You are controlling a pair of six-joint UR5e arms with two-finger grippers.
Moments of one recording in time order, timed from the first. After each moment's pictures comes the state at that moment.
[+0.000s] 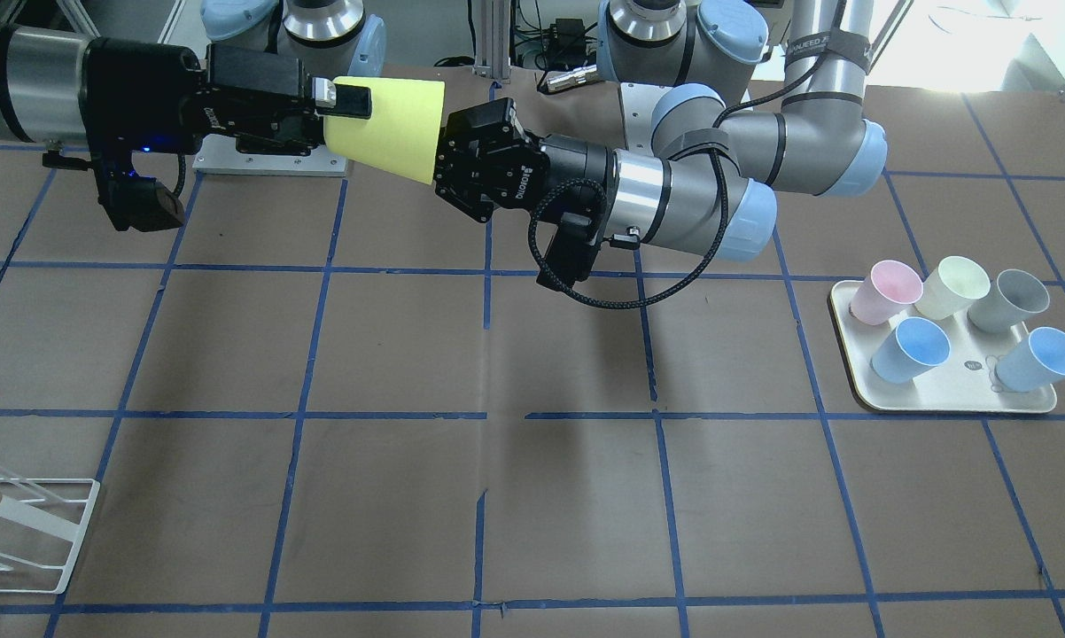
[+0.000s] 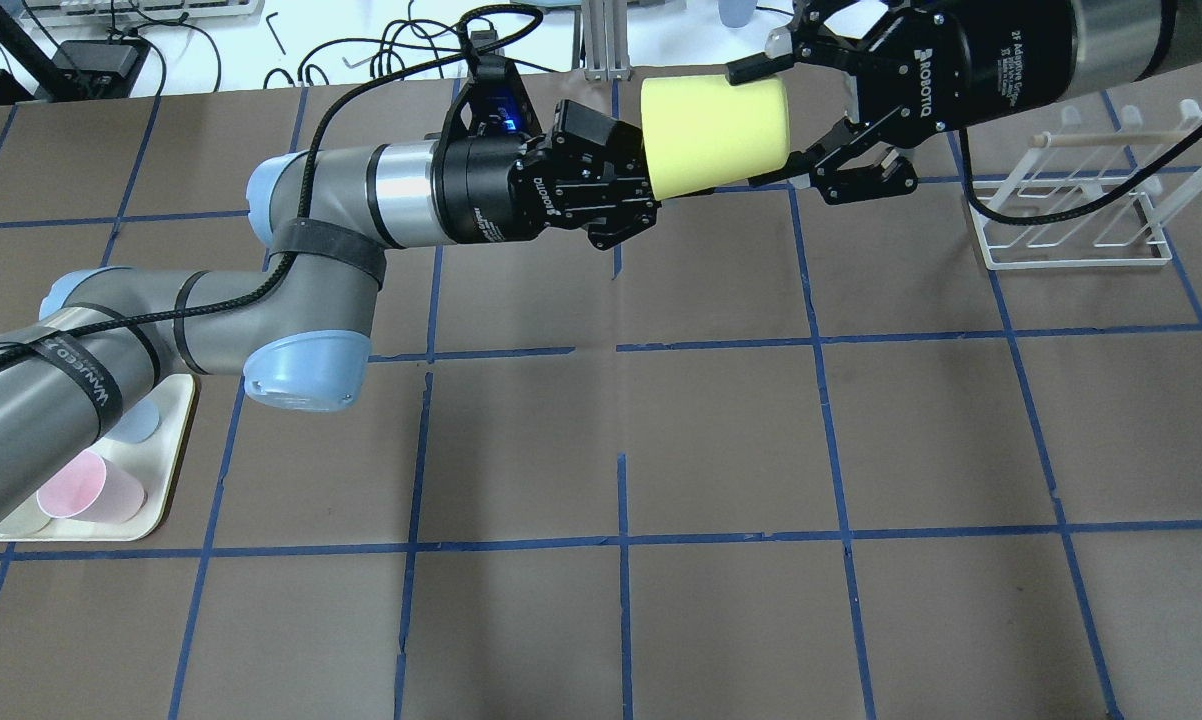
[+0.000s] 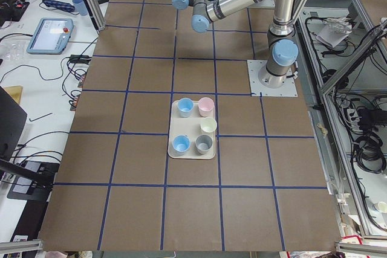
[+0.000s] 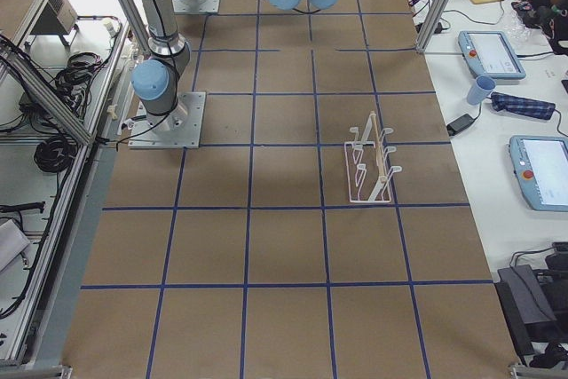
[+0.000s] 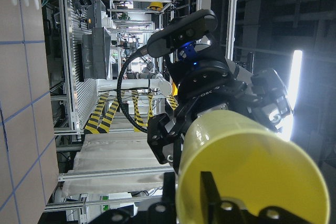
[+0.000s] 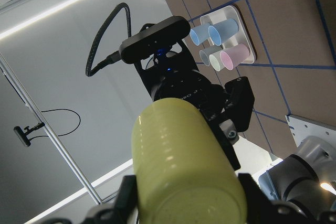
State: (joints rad) left arm -1.65 -1.79 -1.95 -0.83 -0.16 -0.14; right arm 1.35 -1.44 1.43 -0.55 -0.41 -0.57
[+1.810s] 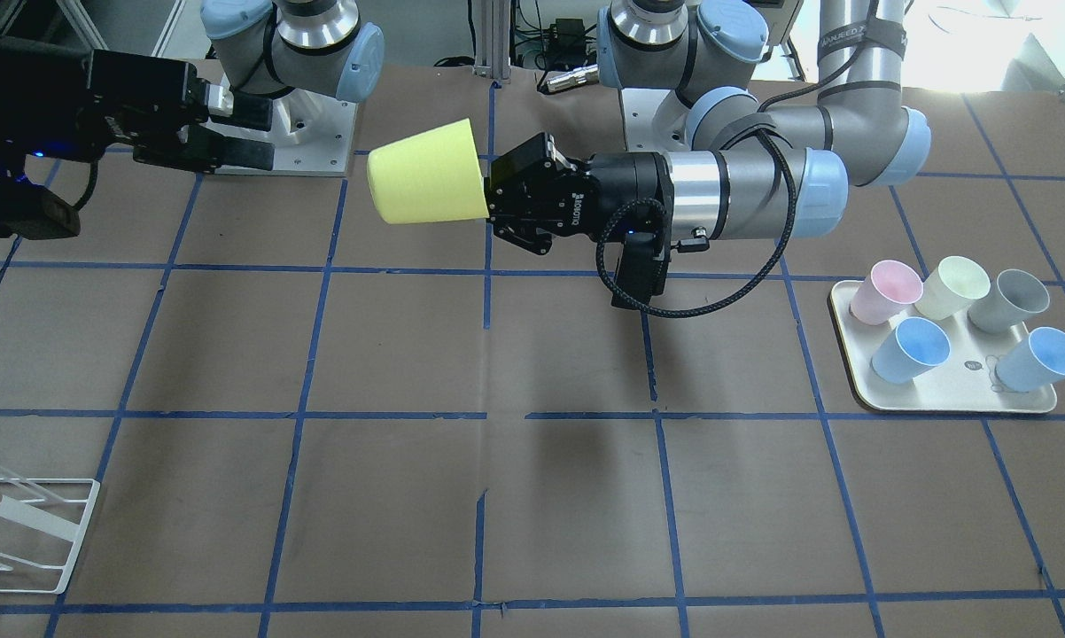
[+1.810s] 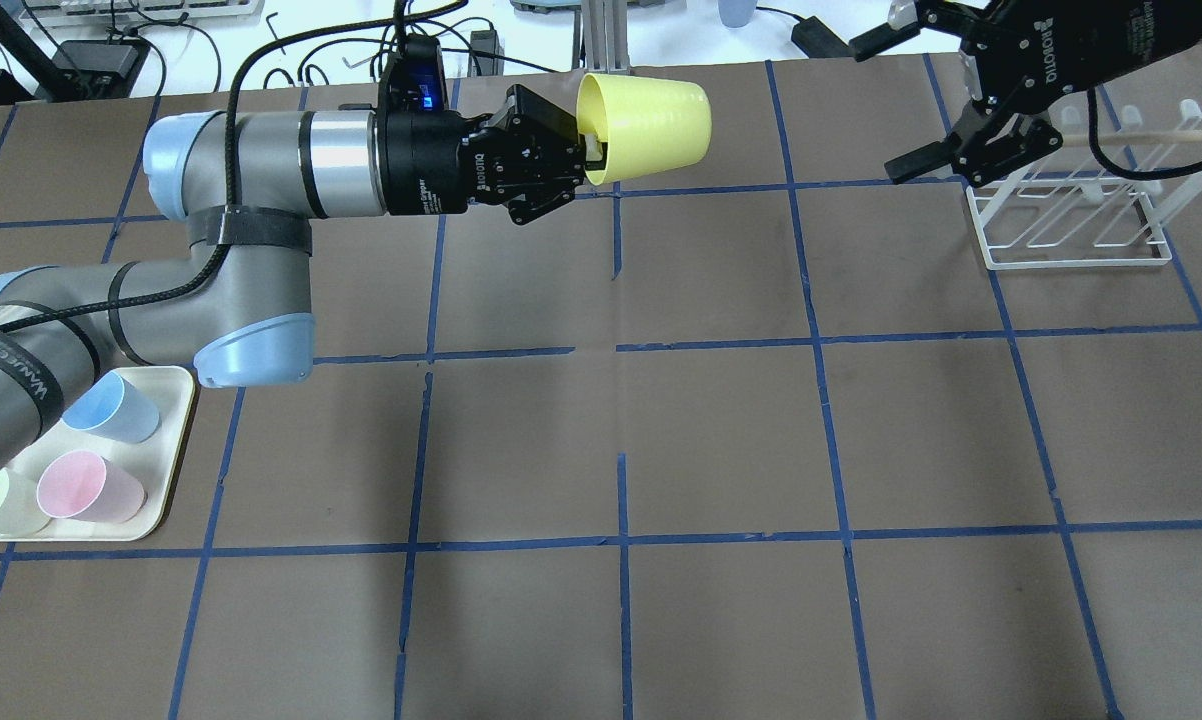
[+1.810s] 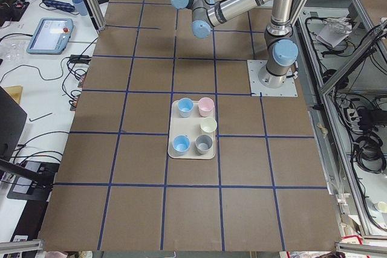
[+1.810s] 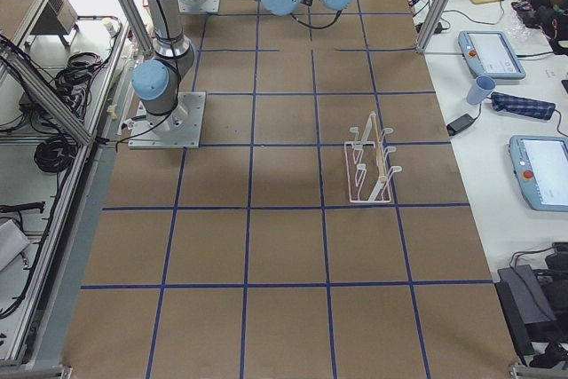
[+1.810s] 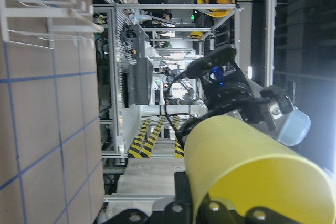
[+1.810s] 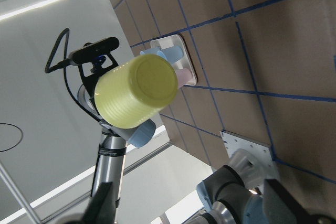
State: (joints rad) left arm -1.54 -1.79 -1.94 -0.53 0.23 -0.42; right arm 1.24 -1.43 1.34 -0.74 -0.71 -0.44
